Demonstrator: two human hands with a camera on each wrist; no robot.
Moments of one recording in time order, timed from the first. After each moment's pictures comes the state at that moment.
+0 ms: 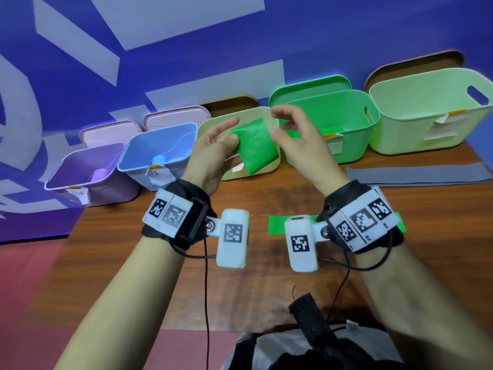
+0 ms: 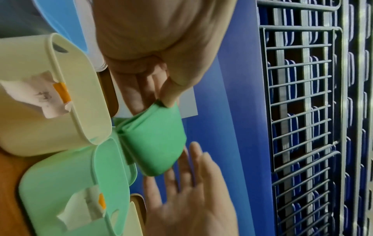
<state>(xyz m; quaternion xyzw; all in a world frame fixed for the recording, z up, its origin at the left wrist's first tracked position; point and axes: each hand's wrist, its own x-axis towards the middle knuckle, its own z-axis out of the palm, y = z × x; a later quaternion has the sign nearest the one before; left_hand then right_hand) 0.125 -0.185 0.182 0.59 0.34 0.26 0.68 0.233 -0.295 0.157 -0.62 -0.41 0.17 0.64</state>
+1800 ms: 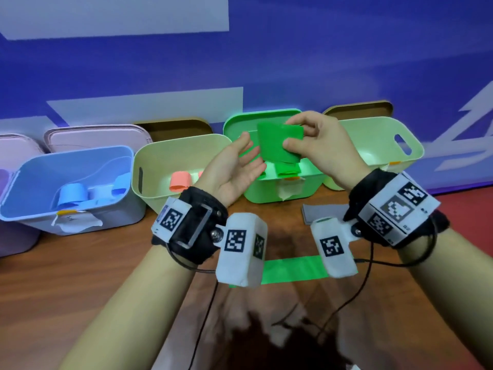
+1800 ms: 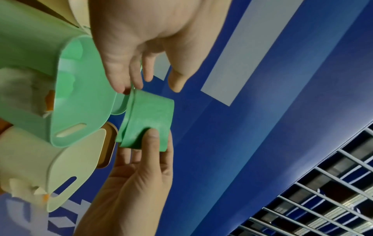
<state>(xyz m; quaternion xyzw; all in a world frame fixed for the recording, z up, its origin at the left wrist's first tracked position) 0.255 -0.144 0.181 0.34 0.32 0.10 0.88 0.347 -0.257 0.198 -0.77 -0.31 0.16 0.54</state>
